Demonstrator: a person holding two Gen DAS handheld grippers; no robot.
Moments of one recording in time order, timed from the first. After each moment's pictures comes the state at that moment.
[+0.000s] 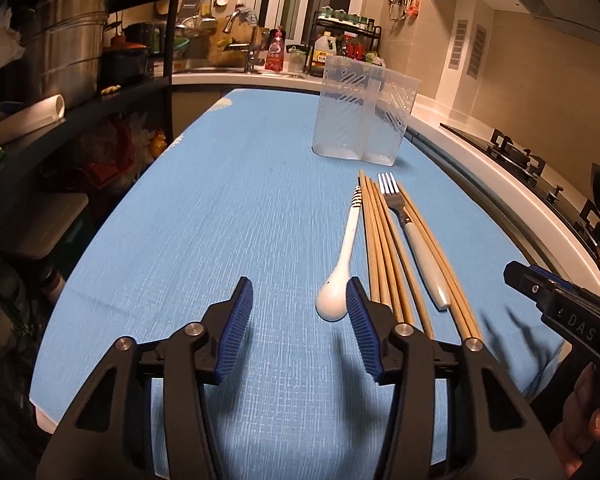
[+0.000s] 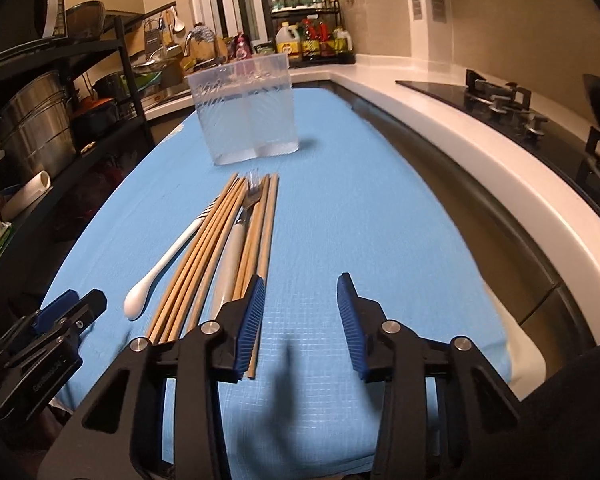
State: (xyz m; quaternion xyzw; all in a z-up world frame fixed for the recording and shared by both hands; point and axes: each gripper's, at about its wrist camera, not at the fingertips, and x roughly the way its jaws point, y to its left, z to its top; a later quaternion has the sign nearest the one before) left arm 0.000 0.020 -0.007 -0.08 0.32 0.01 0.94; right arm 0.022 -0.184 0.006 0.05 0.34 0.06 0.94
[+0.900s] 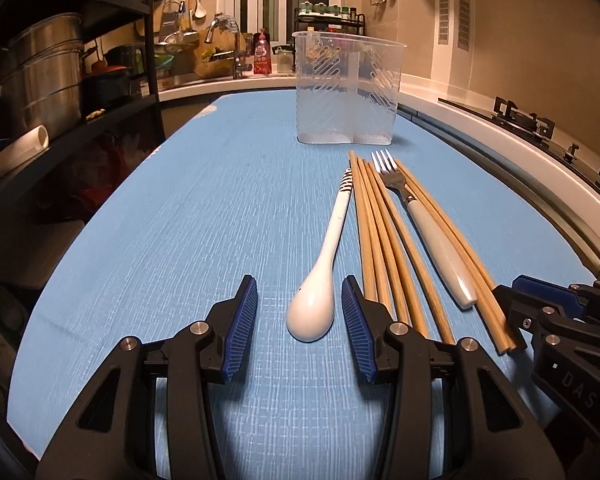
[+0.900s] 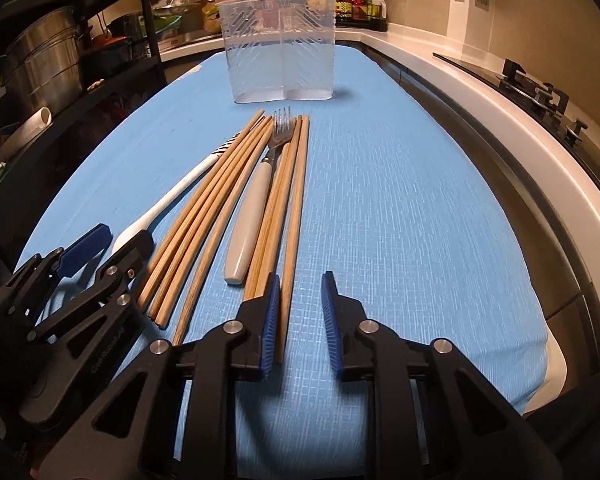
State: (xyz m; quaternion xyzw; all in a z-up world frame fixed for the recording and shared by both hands) left arm 0.025 -0.015 -0.032 -0.01 0.31 0.02 0.95; right arm 0.036 -0.154 -0.020 -0.02 0.40 0.08 0.91
